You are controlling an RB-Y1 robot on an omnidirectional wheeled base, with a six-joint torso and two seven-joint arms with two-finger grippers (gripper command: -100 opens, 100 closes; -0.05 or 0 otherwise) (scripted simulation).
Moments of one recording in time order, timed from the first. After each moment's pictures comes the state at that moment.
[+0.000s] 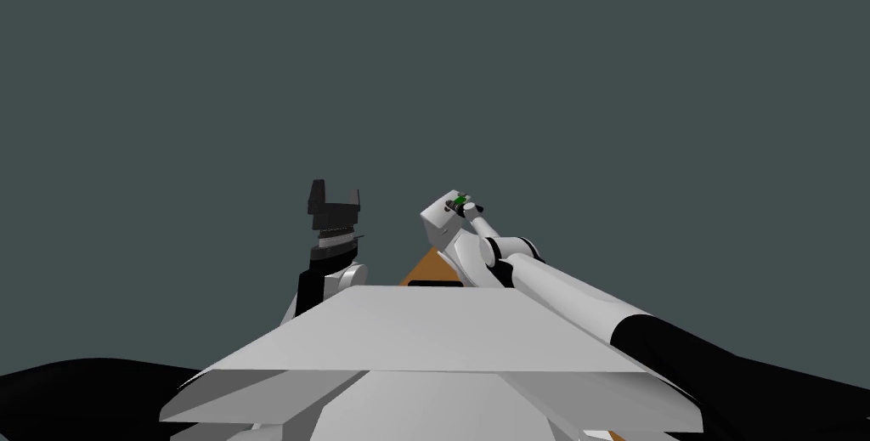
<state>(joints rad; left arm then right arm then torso) 0.52 0.04 0.04 -2.38 0.10 -0.47 0.05 -0.81 -0.10 -0.23 -0.54 -1.09 0.45 -1.15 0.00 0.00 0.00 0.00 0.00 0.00</state>
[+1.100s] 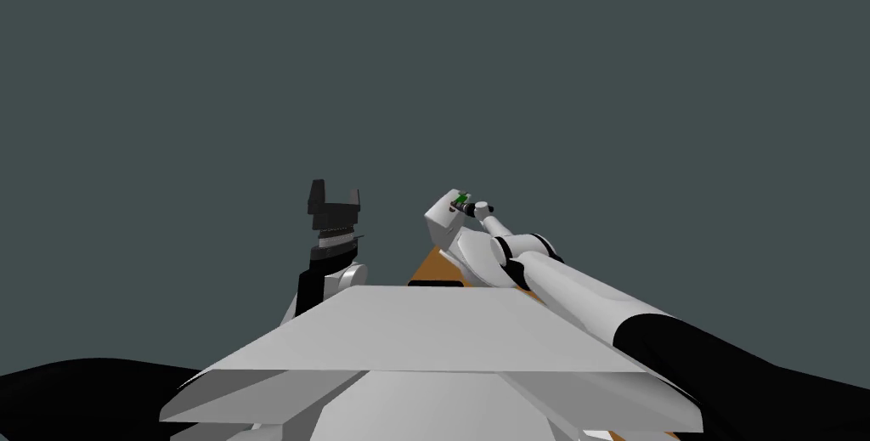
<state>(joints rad) 0.52 0.04 0.04 -2.38 0.10 -0.47 0.05 -0.80 -0.26 -0.11 -0.51 -1.39 0.60 -1.00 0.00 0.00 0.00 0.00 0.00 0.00</state>
